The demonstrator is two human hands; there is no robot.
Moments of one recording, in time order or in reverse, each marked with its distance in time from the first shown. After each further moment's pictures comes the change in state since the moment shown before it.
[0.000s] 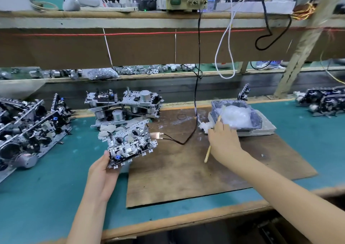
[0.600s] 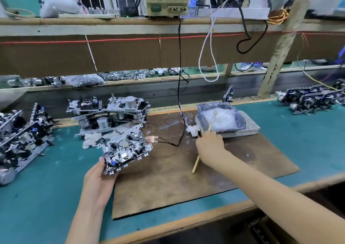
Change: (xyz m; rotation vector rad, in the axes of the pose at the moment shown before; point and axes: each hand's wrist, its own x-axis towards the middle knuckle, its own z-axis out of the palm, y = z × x) left_hand 0.002 -0.013 0.019 -0.027 -0.015 -0.025; right_hand 0.009 0.003 0.005 -0.059 -0.173 0.012
